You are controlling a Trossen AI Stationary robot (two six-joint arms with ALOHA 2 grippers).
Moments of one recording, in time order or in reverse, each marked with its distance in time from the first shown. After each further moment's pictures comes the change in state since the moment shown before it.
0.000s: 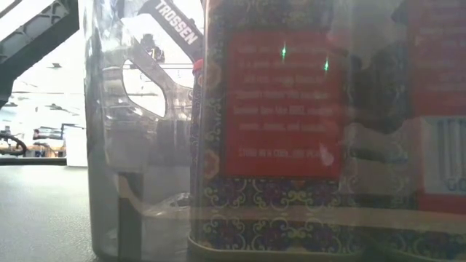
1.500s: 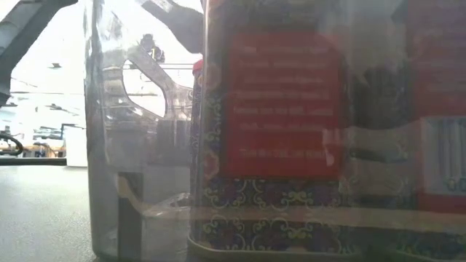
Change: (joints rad) left arm 0.162 -0.300 -0.088 -0.346 -0.009 -0.030; right arm 0.000 0.000 0.000 0.011 0.002 -0.013
